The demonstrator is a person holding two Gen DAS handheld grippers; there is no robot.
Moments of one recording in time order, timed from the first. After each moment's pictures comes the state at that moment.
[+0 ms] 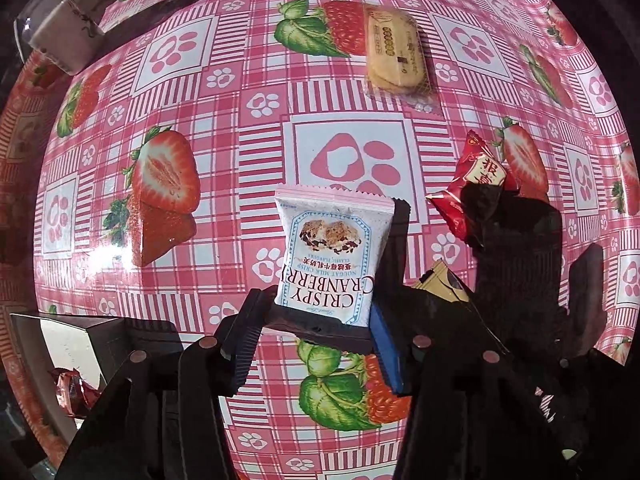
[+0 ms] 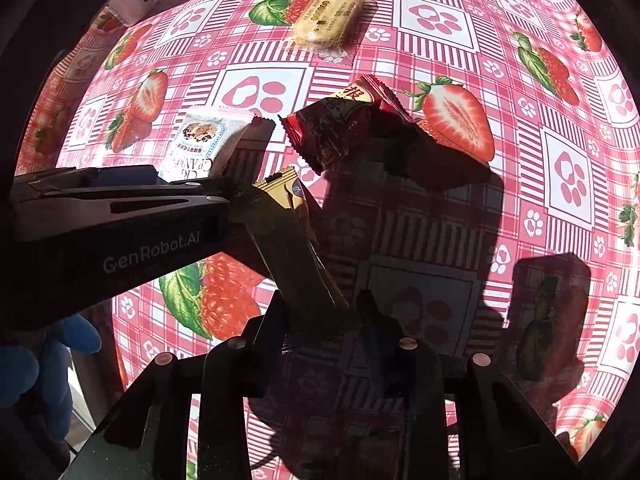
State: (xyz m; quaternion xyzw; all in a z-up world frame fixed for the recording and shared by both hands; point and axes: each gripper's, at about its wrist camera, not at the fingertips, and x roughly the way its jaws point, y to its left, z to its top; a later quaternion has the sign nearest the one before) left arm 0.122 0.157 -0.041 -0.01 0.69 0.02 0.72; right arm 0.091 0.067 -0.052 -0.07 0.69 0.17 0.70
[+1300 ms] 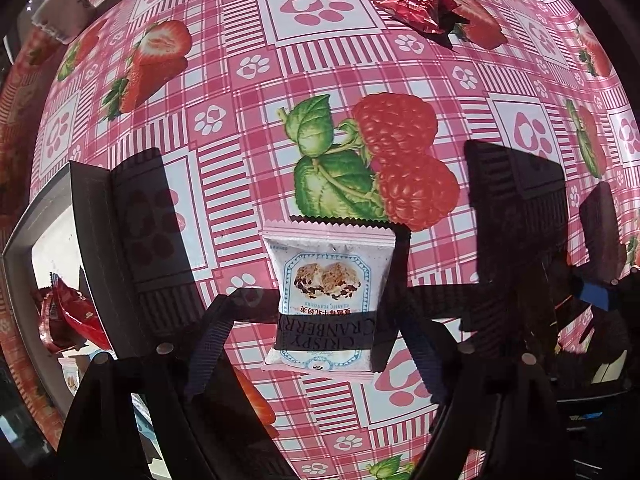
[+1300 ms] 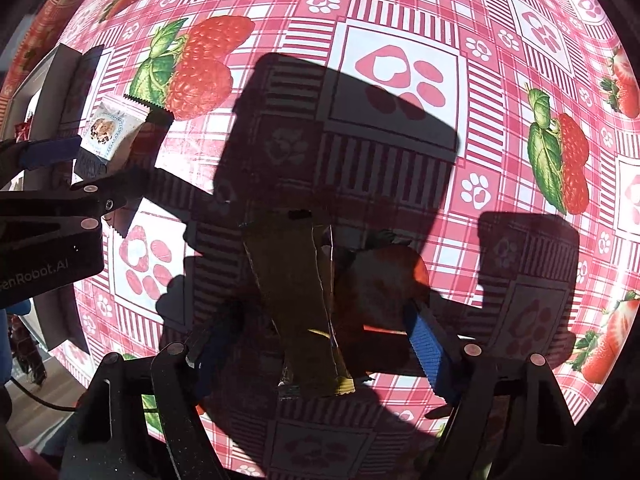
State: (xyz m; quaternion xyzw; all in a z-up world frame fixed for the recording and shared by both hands) left arm 0.022 0.145 -0.048 0.04 0.72 -0.02 0.70; right arm -0.015 0.050 -0.082 -0.11 0.74 0.14 0.64
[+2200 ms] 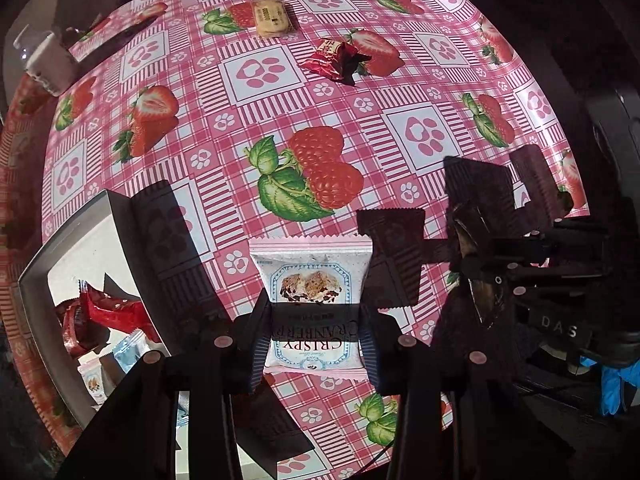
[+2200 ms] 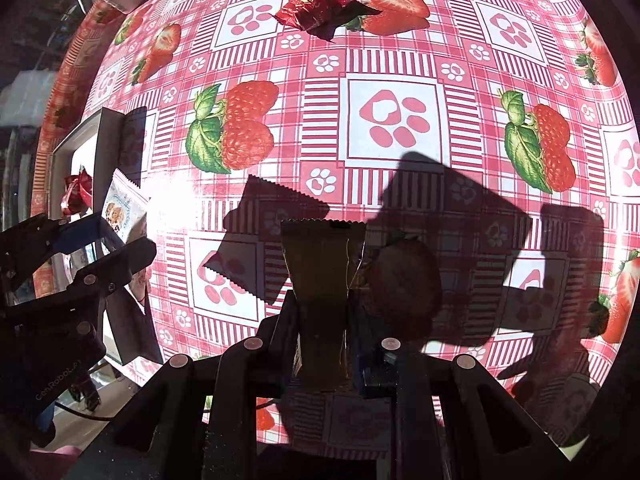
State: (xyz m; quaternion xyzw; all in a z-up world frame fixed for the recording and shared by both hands) left arm -0.020 0.145 0.037 0.05 0.67 -0.13 0.73; right arm 0.000 0.009 0.005 0.00 0.74 0.15 0.66
